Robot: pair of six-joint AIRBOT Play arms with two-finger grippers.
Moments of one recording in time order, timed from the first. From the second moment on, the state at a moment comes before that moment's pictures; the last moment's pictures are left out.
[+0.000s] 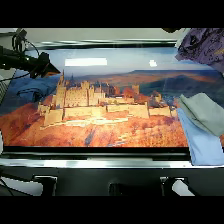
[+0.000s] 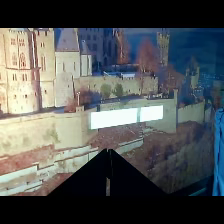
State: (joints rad) left arm 0.07 -1.69 2.02 0.92 -1.50 -1.69; right arm -0.70 -1.17 1.29 -1.58 1.50 2.15
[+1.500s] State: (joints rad) left arm 0.07 -1.69 2.02 0.92 -1.50 -1.69; right arm -0.70 -1.13 0.91 -1.90 1.55 2.18
